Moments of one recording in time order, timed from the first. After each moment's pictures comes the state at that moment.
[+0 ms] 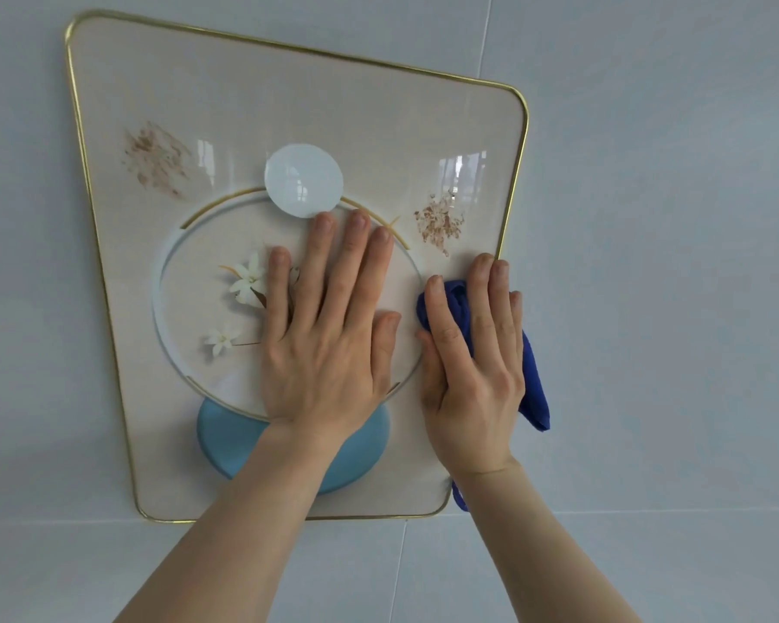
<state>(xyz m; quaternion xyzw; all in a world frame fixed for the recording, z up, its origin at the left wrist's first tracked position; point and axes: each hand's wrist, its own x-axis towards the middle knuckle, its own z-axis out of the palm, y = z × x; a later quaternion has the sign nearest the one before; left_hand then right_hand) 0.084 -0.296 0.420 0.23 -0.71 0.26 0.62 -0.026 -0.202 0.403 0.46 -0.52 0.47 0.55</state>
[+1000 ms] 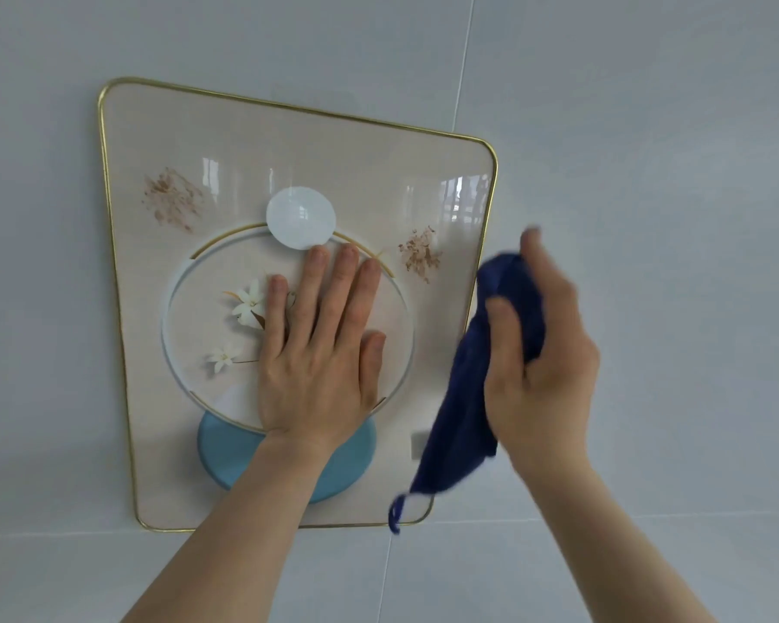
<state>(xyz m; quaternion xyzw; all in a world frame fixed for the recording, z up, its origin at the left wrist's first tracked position) 0.086 -0.297 0.420 0.22 -0.72 0.25 0.61 0.002 -0.118 0.468 0.48 -0.51 0.62 0.34</state>
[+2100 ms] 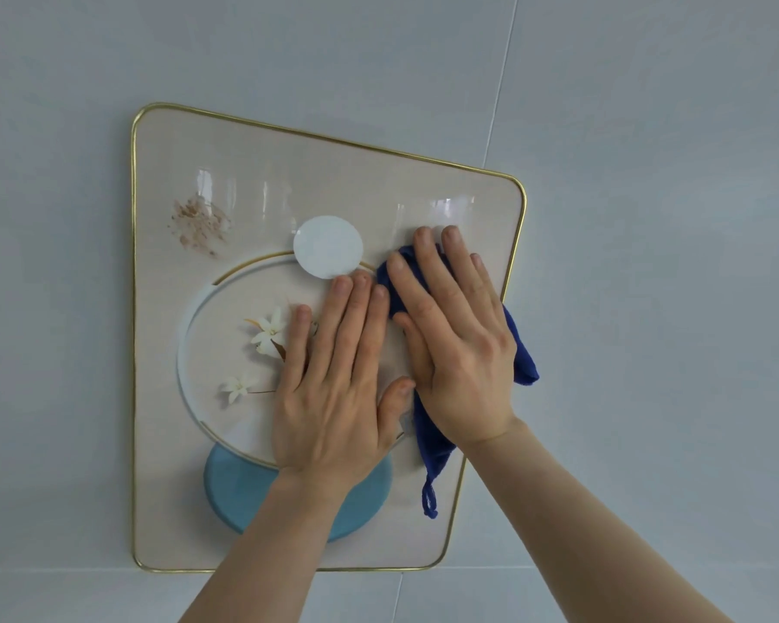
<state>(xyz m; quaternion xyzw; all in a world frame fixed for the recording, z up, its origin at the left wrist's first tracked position) 0.088 -0.292 0.424 0.24 -0.72 0.24 0.61 -0.013 -0.207 0.488 0.56 -0.46 0.38 0.57</state>
